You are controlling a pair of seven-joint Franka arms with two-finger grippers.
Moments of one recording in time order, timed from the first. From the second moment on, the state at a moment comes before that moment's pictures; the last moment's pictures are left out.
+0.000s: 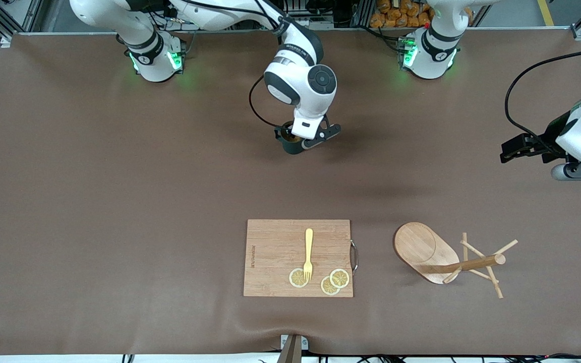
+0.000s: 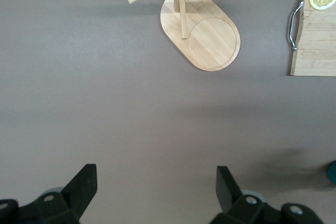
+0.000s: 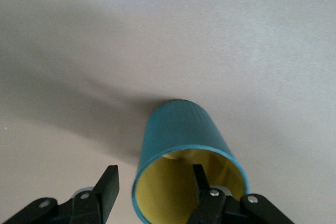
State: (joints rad) left arm 0.10 0.08 -0.13 -1.63 -0.01 1.67 -0.04; right arm 0.86 0.66 0.16 -1.53 -0.04 1.98 0.51
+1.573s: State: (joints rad) left arm 0.09 0.10 -0.15 -1.63 -0.01 1.67 -0.04; right arm 0.10 0.34 0.15 -1.34 -0.05 1.64 0.02
